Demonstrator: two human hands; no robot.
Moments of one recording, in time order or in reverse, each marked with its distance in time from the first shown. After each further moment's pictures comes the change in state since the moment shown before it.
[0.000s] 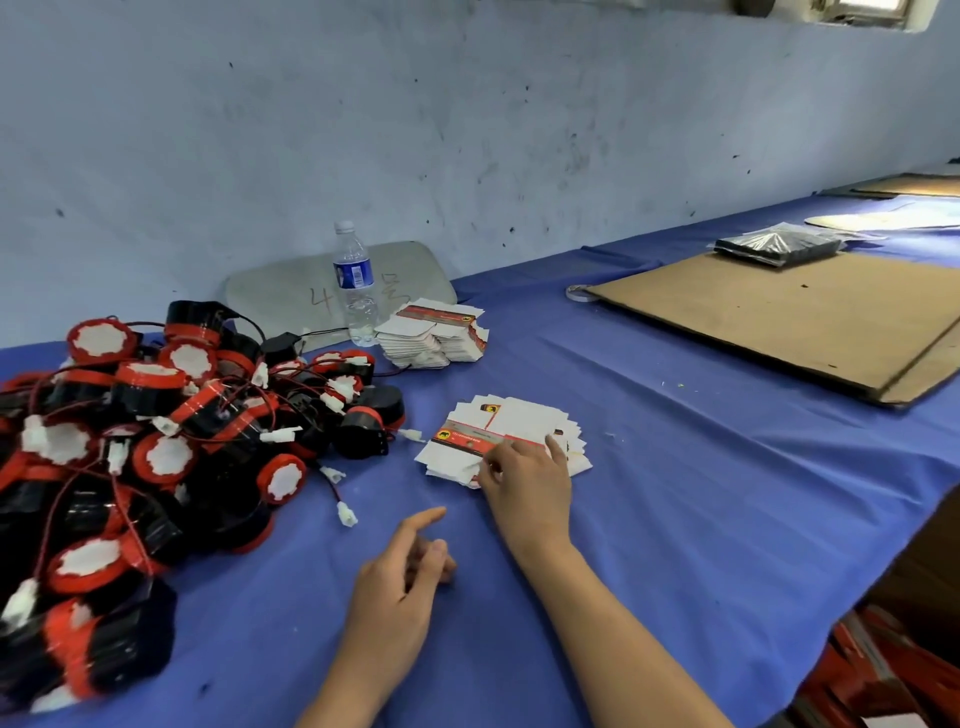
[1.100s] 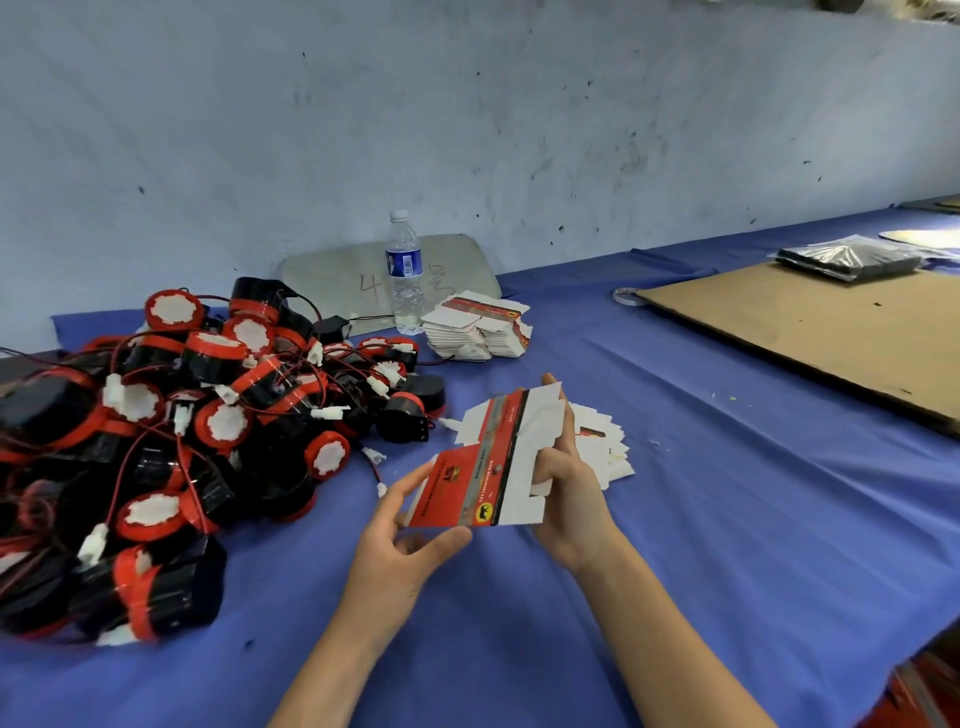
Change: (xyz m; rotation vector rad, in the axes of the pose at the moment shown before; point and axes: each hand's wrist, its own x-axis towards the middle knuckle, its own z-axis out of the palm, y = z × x) left_hand 0.012 -0.005 -0.021 -0.414 0.081 -0.090; right_hand -0.006 -0.025 -0.038 1.843 -0.440 0.401
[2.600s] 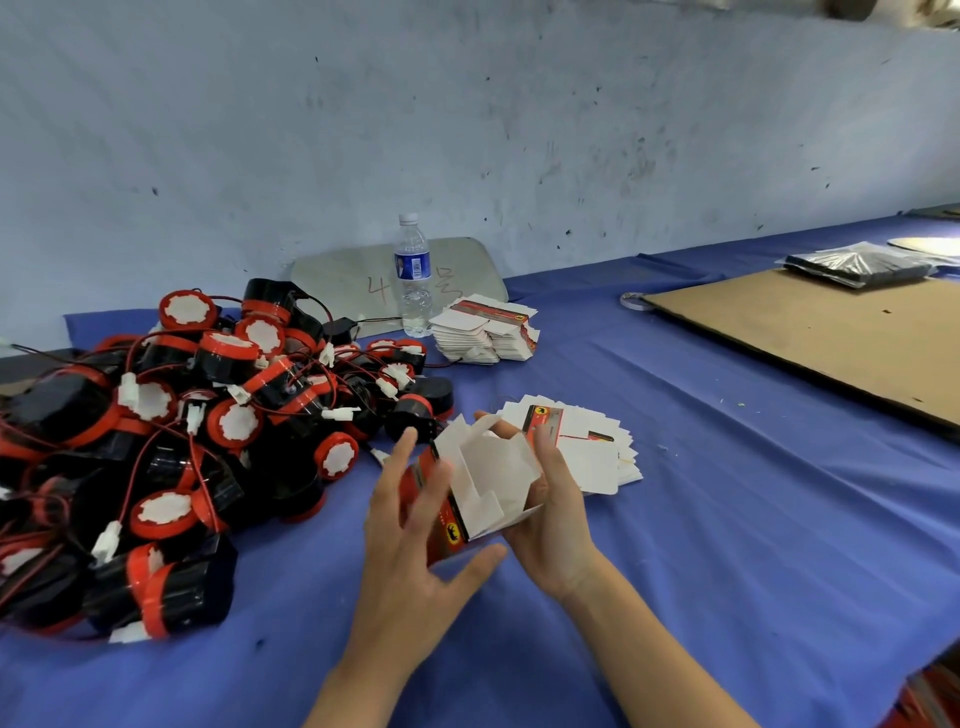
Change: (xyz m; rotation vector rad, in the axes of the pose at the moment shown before) left_hand -0.010 0.007 0.002 0.593 0.120 0.619; right_hand -0.009 0.014 0.023 0.018 0.054 0.130
